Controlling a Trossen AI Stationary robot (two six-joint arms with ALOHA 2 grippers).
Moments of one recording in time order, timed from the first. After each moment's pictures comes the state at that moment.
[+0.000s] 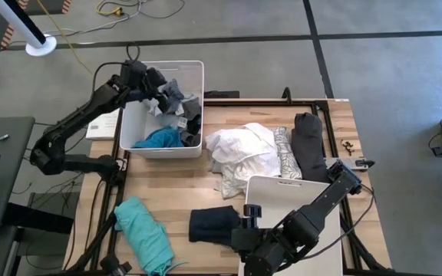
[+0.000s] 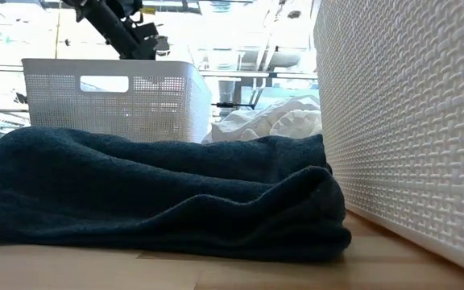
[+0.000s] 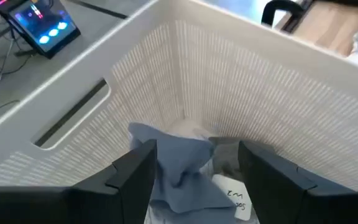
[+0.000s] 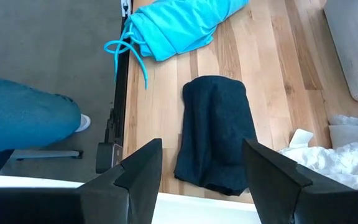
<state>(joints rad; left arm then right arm) 0.88 1.19 1.15 -0.49 0.03 0.30 0.68 2.10 2.35 -1.24 0.45 0.58</state>
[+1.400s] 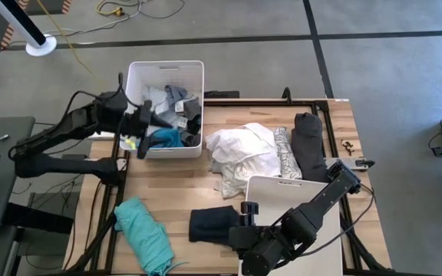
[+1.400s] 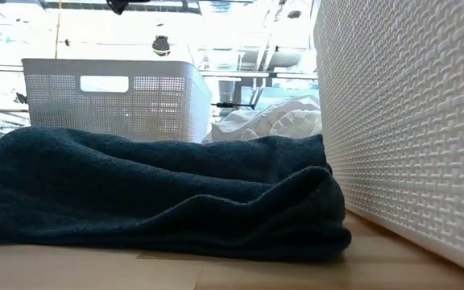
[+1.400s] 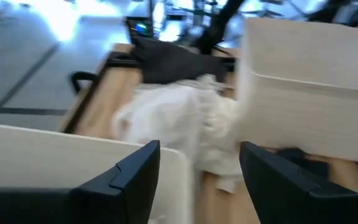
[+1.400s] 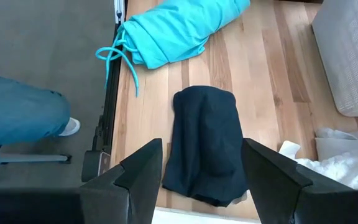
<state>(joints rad) 0.33 0.87 1.16 -0.68 0.24 0.14 0.67 2.10 2.35 -1.22 0.48 0.52</state>
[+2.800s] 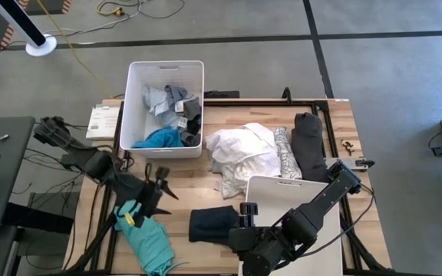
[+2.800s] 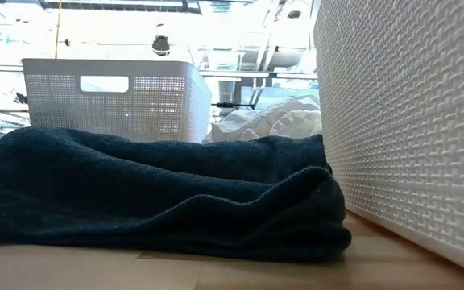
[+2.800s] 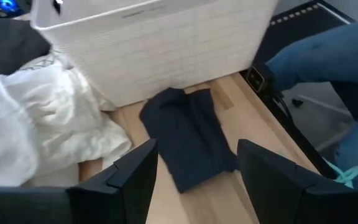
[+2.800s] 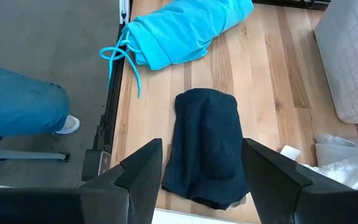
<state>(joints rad) -0.58 1.11 1.16 -0.66 -0.22 0.00 0.67 2.10 2.35 -1.21 0.48 0.49</state>
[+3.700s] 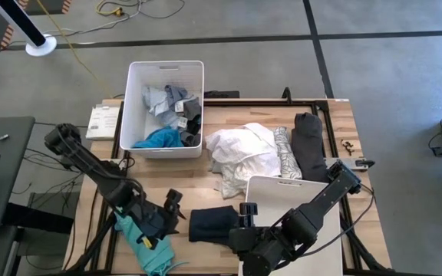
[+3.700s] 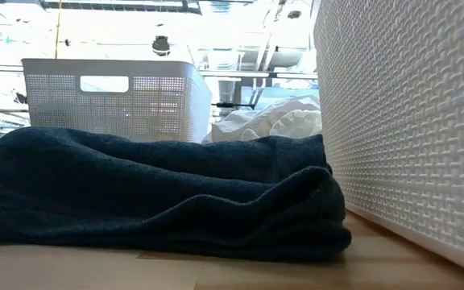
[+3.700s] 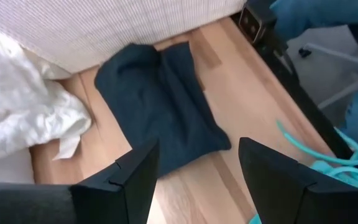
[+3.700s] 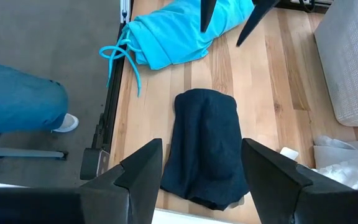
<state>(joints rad) -0.69 1.38 1.16 -0.61 -0.28 -0.08 0.67 2.10 2.35 -1.21 0.48 0.47</state>
